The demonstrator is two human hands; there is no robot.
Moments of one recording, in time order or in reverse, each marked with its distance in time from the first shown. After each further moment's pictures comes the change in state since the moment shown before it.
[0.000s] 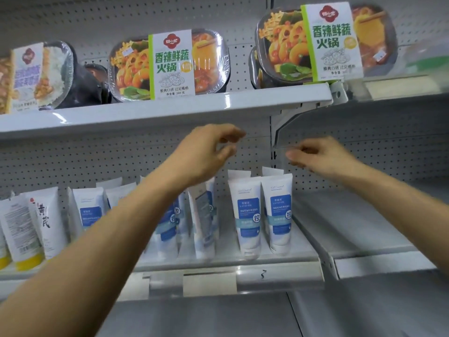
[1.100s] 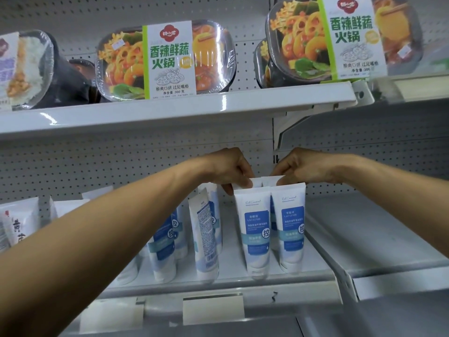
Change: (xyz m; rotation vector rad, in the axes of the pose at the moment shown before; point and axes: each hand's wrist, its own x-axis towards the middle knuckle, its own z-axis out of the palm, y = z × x) left_hand 0.076 -0.062 0.060 -0.189 -0.561 -0.105; right_hand 0.055 -0.001 0.023 -0.149 -0.509 0.040
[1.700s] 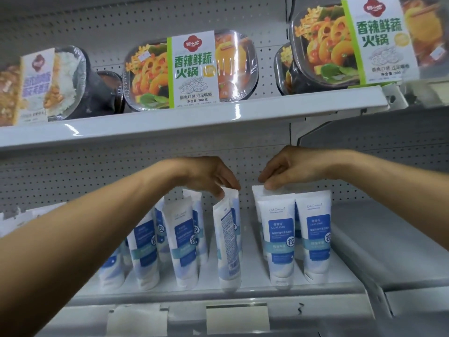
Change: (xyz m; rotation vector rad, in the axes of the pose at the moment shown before) left_hand -0.048 -0.046 -0.042 0.181 -0.114 -0.071; right_hand 0.018 -0.054 0.010 -0.166 -0.023 -0.104
